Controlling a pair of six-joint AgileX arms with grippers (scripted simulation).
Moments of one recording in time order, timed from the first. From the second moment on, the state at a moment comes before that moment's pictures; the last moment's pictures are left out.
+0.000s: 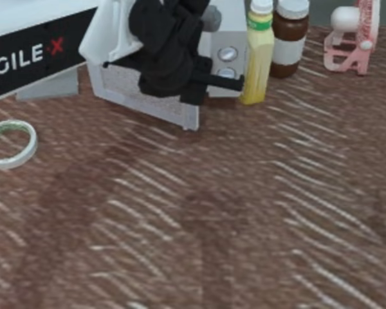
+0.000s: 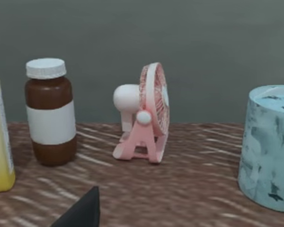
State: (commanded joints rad) left arm -0.62 1.93 1.60 -0.73 -0.15 -0.25; right arm 0.00 0.00 0.00 0.00 0.00 0.00
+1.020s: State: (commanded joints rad) left arm -0.61 1.89 1.55 -0.72 -0.12 -0.20; right arm 0.00 0.00 0.00 0.00 0.00 0.00
